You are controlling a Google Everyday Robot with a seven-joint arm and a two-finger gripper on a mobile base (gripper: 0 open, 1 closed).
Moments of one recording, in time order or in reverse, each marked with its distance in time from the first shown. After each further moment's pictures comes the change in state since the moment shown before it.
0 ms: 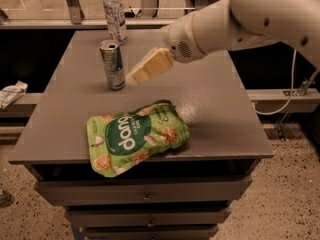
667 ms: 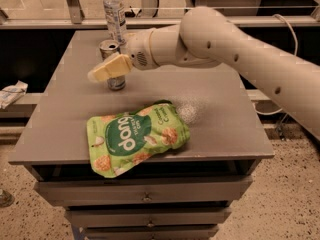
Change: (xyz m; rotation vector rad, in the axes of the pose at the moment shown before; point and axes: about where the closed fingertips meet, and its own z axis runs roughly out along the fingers) arm -0.033 -0.002 0.107 -0.066 -0.221 0.050
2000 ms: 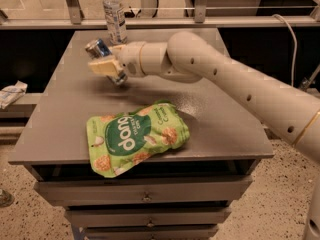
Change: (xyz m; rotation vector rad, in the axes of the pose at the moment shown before) arm 0.018 -0.024 0.055 0.002 -0.129 0.009
